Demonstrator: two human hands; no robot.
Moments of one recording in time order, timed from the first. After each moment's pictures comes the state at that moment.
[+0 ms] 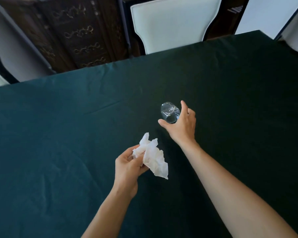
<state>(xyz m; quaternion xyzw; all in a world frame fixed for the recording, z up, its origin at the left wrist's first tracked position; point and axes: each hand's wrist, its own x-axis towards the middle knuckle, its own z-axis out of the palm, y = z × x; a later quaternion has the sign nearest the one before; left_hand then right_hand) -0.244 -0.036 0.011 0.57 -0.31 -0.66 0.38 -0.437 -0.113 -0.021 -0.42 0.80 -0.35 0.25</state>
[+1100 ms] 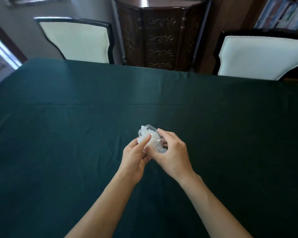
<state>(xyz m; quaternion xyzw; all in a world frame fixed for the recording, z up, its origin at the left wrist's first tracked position) -0.093 0.033 0.095 0.53 -0.15 -0.64 0.54 -0.226 0.007 0.091 -0.68 0.55 -0.33 0.35</state>
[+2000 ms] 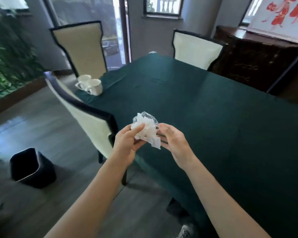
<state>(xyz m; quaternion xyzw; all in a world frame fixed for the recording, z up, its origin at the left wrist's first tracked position) 0.200 0.481 0.176 0.51 -0.08 -0.45 0.73 0.062 0.381 0.179 -0.57 0.37 -0.23 0.70</state>
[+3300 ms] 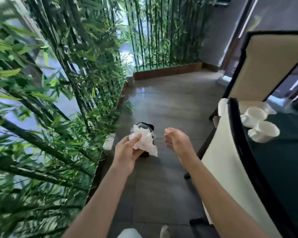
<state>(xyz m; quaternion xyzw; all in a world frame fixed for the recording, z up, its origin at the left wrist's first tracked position) 0.568 0.777 0.150 0.52 0.26 -0.05 0.81 0.590 0.598 0.150 -0.63 0.16 0.12 0.75</state>
